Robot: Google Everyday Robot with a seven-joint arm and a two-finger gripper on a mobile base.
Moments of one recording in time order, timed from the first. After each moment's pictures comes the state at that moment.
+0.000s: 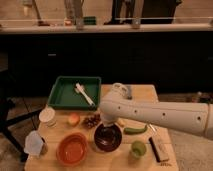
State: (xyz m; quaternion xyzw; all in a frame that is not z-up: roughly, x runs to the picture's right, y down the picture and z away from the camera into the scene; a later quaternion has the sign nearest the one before) arm -0.005 0.171 0.731 -0.27 -0.10 -0.07 0.96
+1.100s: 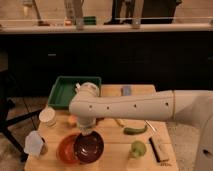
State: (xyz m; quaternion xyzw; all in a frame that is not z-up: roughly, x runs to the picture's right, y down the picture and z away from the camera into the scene) arm -0.106 0.206 0.691 -0.33 -0.12 -0.12 0.93
